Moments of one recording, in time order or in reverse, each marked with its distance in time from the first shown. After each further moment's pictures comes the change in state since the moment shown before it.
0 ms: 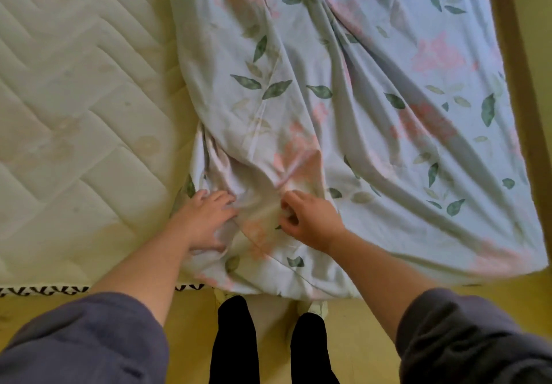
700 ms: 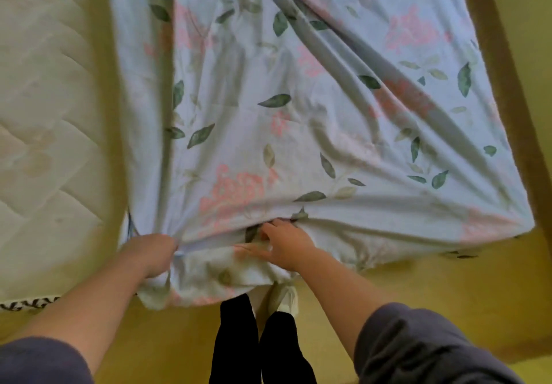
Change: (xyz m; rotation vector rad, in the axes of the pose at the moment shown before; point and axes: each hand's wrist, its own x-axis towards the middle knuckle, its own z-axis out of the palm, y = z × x) left_hand -0.050 -0.008 0.037 -0.119 -0.429 -0.263; right_hand -0.037 -0.018 0.057 0.010 -0.388 0.177
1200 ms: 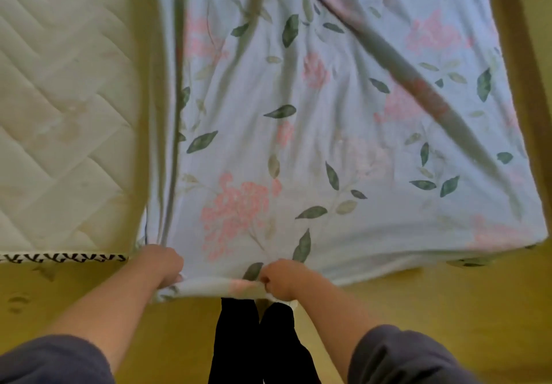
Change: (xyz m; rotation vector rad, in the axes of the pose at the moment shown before) left_hand -0.047 0.037 0.038 0.242 -0.235 0.038; right_hand -0.045 -0.022 0.055 -0.108 -0.483 -0.120
